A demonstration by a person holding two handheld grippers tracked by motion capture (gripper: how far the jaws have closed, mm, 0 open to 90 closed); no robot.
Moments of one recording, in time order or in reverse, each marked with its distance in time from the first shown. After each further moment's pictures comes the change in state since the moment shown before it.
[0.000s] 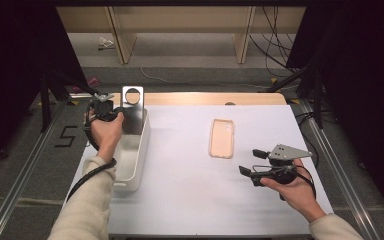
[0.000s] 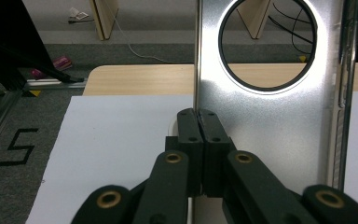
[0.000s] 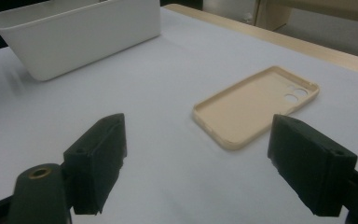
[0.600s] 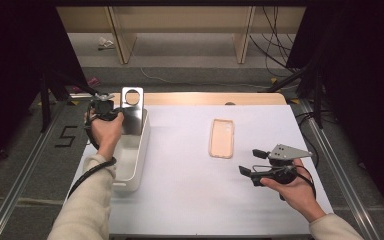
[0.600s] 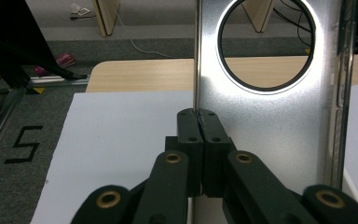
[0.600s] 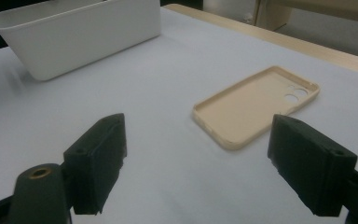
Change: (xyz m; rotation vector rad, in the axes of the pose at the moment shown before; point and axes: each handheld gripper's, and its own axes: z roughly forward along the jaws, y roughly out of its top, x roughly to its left) left arm 0.003 -0.001 0.009 0.026 0.013 0.013; right arm 0.000 0.000 0.000 0.000 0.003 0.000
